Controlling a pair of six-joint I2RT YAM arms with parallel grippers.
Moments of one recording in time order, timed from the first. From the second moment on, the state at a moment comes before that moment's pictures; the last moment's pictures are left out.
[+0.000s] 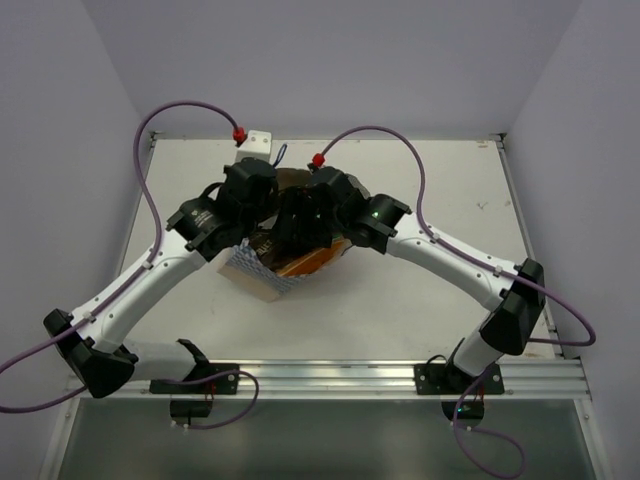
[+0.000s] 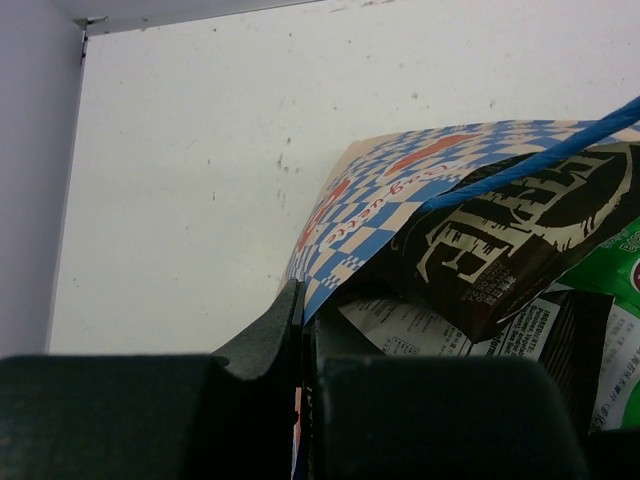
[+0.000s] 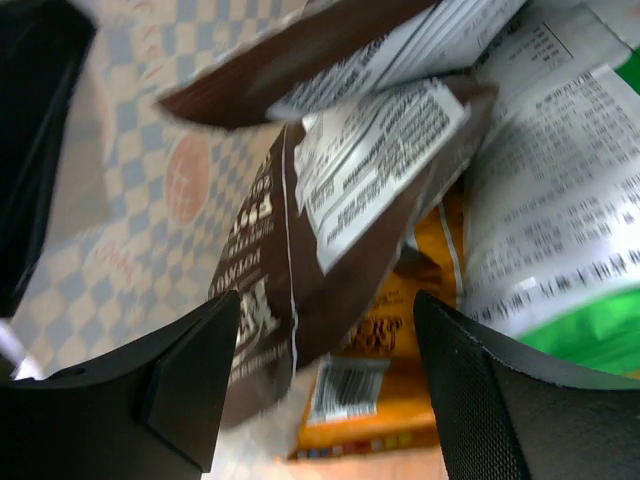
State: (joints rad) left arm -0.73 1.28 1.42 -0.74 -0.70 -0.26; right arm 0.94 1.61 1.57 -0.63 -0.01 0.94
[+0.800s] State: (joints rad) left arm -0.73 1.21 1.36 -0.76 -0.71 -0.28; right arm 0.94 1.59 1.67 -0.73 0.06 0.93
